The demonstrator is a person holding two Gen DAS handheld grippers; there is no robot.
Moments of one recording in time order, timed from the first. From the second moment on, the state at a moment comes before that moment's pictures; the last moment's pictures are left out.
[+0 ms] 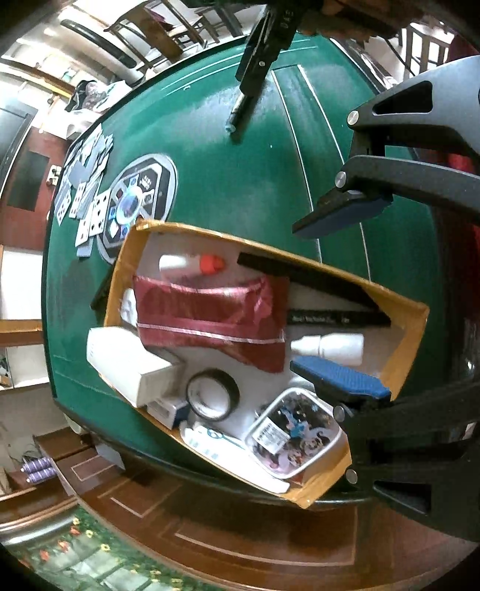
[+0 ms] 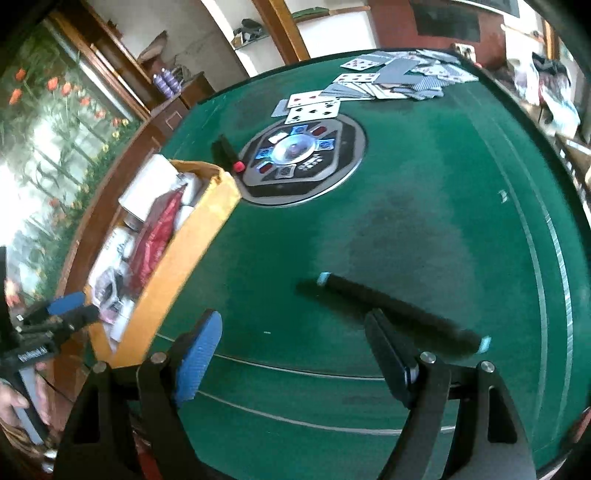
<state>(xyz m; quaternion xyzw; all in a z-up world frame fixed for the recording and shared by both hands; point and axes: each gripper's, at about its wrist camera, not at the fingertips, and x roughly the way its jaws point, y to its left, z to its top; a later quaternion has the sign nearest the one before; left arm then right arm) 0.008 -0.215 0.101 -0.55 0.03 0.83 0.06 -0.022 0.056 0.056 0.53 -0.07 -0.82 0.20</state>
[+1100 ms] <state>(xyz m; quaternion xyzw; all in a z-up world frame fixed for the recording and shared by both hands) -0.156 -0.141 0.131 -0.58 -0.07 0.81 0.09 -0.052 0.086 0.008 0.54 0.08 -0.81 0.20</state>
